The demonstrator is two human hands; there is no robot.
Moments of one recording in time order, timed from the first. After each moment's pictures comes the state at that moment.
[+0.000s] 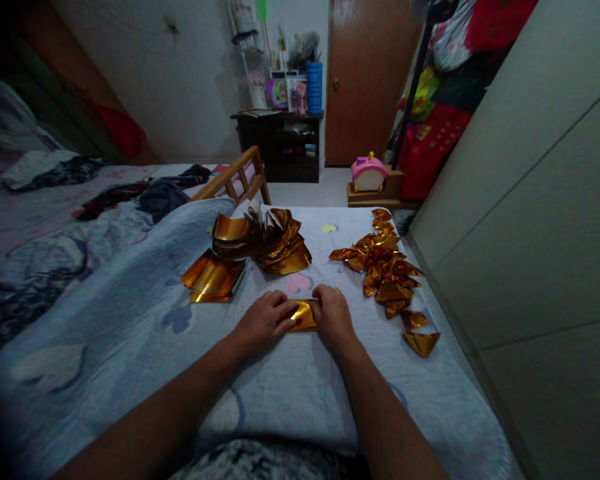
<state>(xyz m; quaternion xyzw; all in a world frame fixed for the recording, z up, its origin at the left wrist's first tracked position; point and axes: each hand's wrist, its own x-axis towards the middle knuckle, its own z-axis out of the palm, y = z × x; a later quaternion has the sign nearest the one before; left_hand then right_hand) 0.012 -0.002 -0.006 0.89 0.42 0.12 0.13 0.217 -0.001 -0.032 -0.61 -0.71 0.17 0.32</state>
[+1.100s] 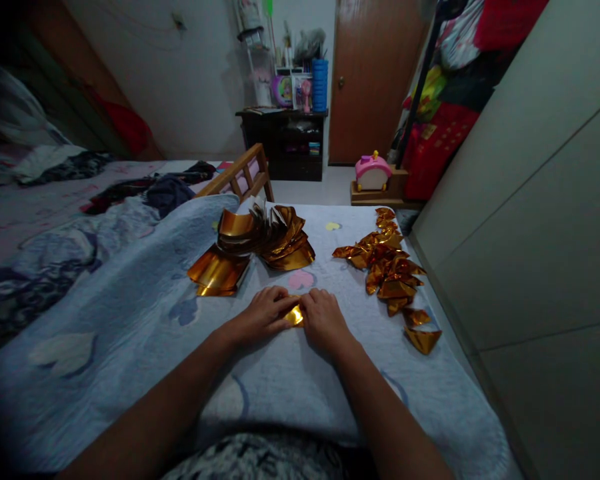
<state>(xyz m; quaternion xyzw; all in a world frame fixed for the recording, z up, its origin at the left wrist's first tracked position) -0.005 0.005 -0.006 0.89 0.39 0.11 0.20 0.198 -0.022 -0.016 -0.54 -0.82 0.10 0.16</state>
